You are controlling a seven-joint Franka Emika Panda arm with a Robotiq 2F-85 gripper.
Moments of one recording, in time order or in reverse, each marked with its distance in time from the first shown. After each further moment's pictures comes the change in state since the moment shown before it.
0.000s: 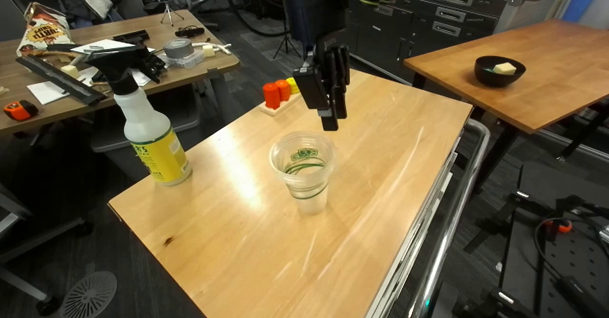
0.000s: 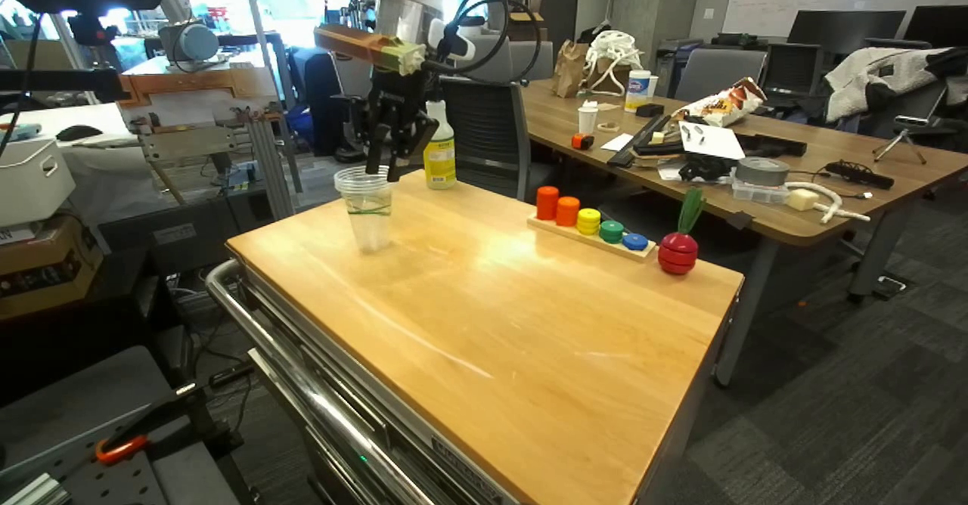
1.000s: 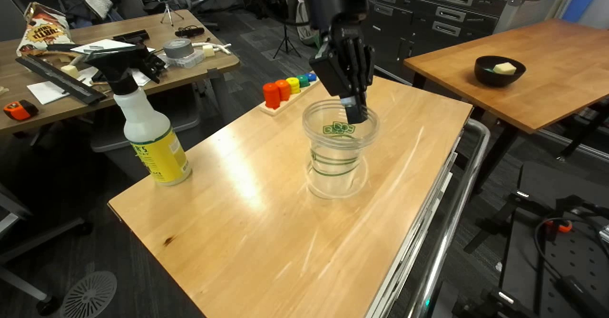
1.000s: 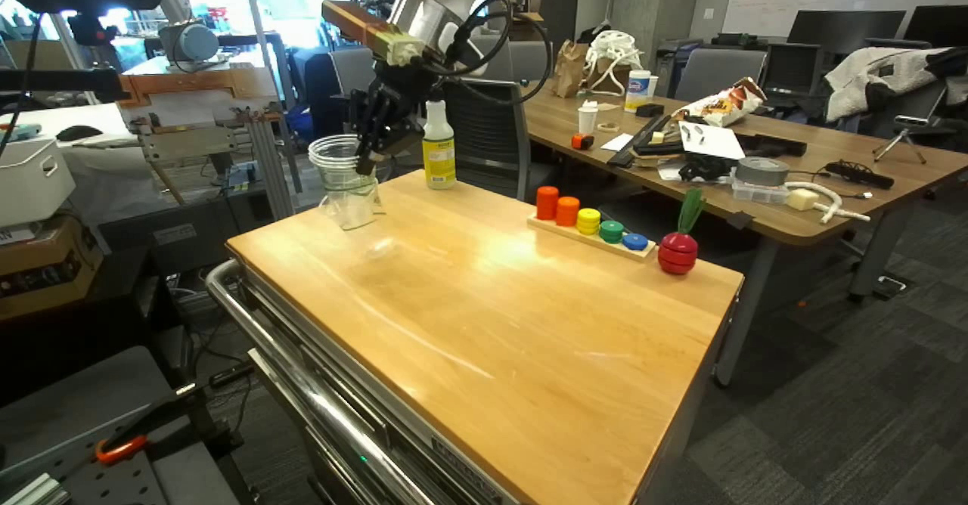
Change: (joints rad) arm -0.052 0.023 -0.030 0.051 0.167 -0.212 0.064
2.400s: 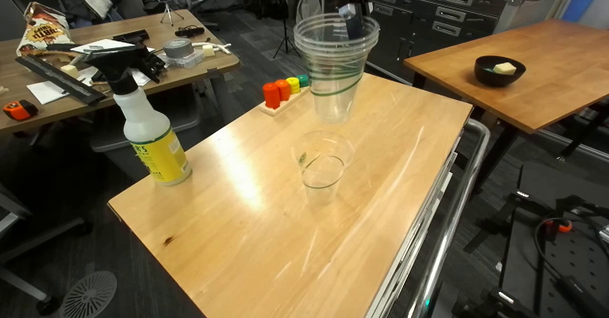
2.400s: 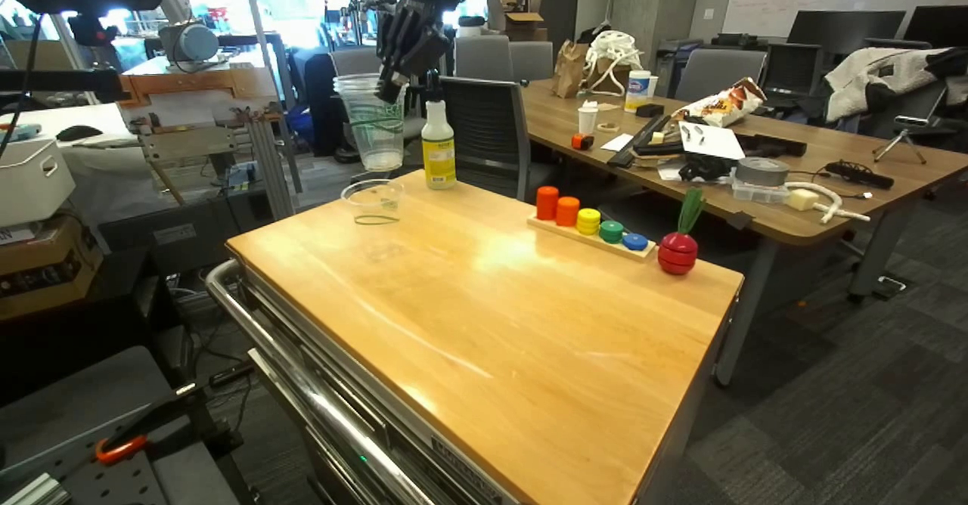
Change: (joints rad) arm -0.004 -0.002 -0.053 0.253 -0.043 -0.251 0.213
